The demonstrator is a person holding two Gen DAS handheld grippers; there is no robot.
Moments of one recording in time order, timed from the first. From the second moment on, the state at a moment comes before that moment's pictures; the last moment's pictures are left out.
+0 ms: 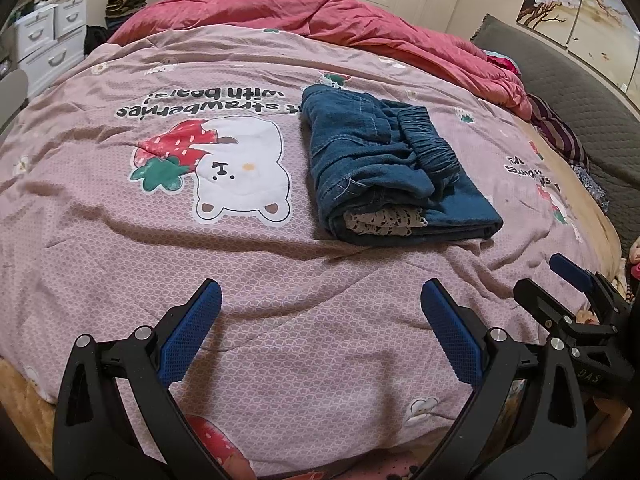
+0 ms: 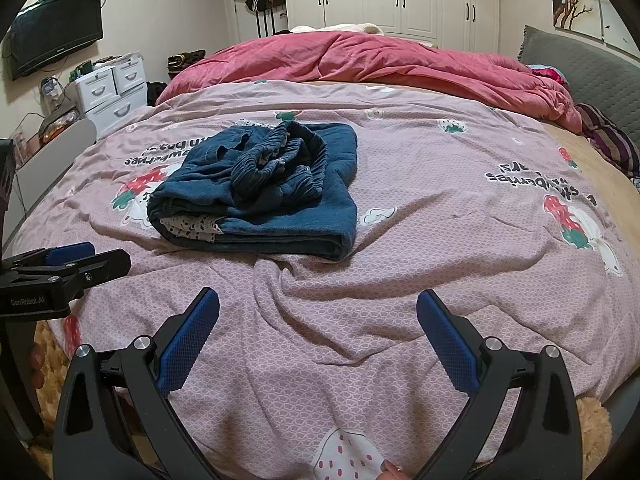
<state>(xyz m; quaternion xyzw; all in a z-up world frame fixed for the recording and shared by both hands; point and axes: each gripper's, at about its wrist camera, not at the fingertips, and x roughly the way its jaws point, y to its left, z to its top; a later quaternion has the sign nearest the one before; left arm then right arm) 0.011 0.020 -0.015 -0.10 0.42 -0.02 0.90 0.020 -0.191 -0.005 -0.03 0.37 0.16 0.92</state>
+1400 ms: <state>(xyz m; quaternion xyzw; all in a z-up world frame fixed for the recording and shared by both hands) 0.013 0.022 -0.015 -0.09 0.43 -0.03 0.90 0.021 -0.185 -0.005 -0.03 0.37 0.15 0.91</state>
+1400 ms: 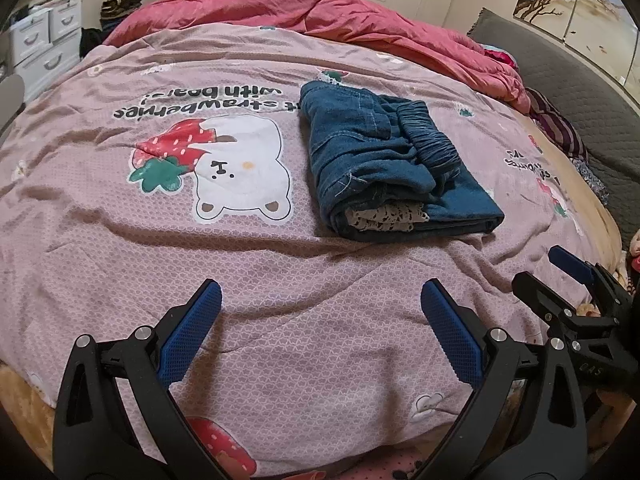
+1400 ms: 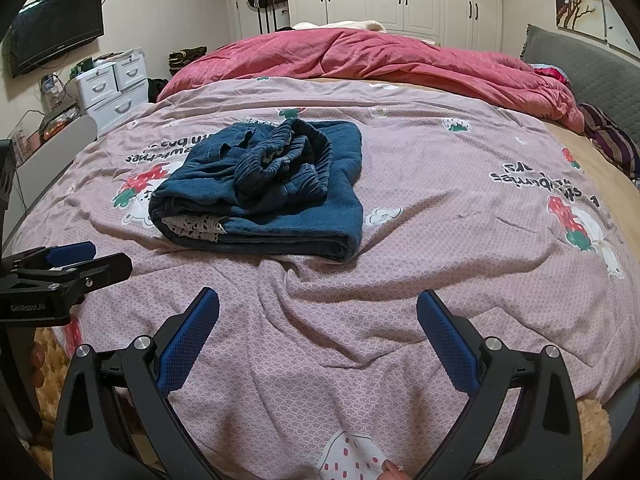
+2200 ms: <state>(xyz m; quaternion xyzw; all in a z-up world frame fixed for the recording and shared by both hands) 0.064 0.128 0.007 -0.11 0.40 0.09 0.91 0.079 -0.305 0.014 0.03 0.36 0.03 0.93</state>
